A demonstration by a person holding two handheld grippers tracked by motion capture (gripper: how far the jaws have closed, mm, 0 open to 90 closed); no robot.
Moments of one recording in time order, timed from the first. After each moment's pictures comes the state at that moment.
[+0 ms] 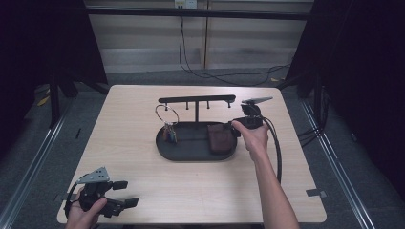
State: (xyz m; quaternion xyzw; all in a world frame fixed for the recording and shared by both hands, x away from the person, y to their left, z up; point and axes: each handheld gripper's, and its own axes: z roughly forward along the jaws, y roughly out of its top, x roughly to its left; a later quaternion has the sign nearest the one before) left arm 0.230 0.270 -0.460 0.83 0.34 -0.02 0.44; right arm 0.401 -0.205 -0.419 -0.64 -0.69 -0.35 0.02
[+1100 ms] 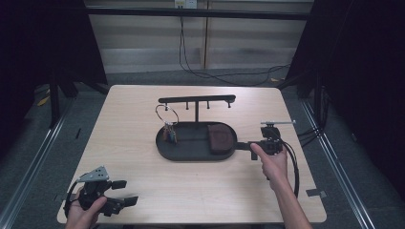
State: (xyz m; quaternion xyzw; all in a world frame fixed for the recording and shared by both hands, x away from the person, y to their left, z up) left arm 0.232 0.273 -0.461 0.82 0.36 -0.01 0.44; right arm 0.317 -0.244 -0.433 -0.60 -0.69 -0.41 0.00
